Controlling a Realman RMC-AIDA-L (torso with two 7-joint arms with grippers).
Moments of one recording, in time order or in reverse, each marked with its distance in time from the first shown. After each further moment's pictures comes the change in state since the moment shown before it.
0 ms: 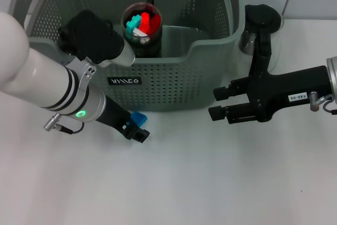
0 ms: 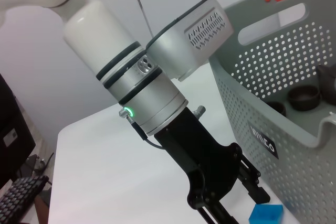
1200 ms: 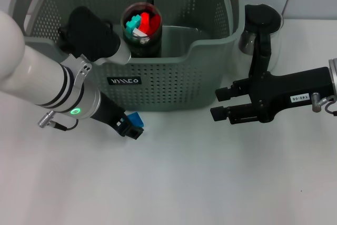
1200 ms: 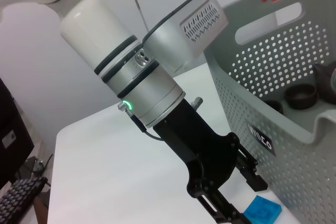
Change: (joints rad) left arm 0.006 0.002 -0.009 0.023 0.030 0.005 0.008; right arm -0.007 -0.002 0.005 0.000 0.000 -0.002 0.000
